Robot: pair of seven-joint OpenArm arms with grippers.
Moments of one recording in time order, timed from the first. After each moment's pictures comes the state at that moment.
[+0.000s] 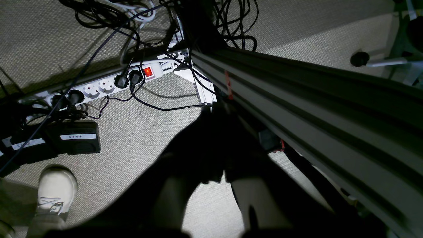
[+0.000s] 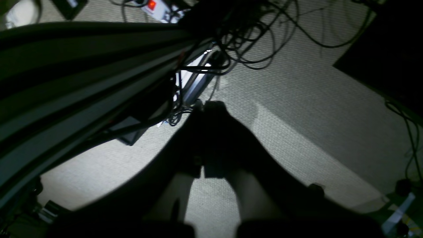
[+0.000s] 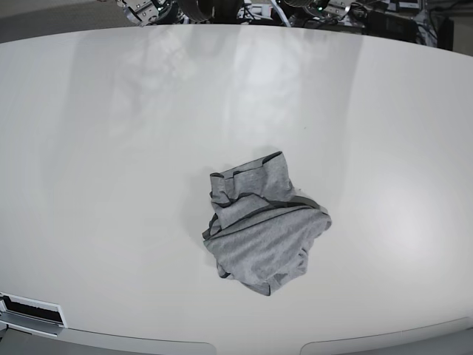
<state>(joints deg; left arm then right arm) 8.2 -7.3 25.7 20.4 -15.6 -18.8 -0.4 -6.4 2.5 -18.9 22.7 -10.2 9.0 -6.5</state>
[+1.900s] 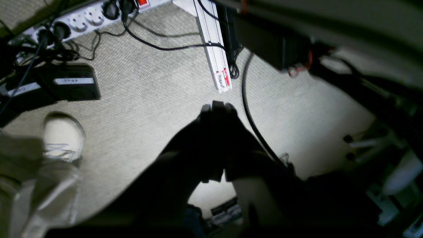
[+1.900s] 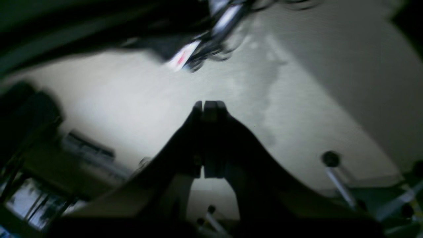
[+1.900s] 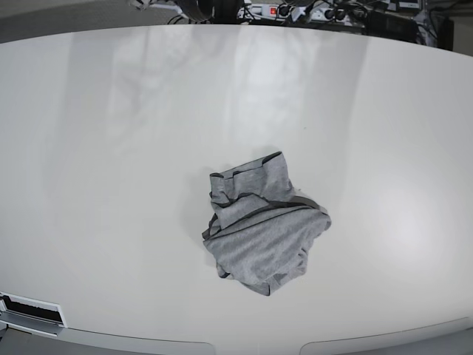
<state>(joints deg) 16.3 -11.4 25.7 29.0 -15.1 -19.3 12.3 -14.1 3.1 -18.9 29.8 -12.7 16.3 -21.1</state>
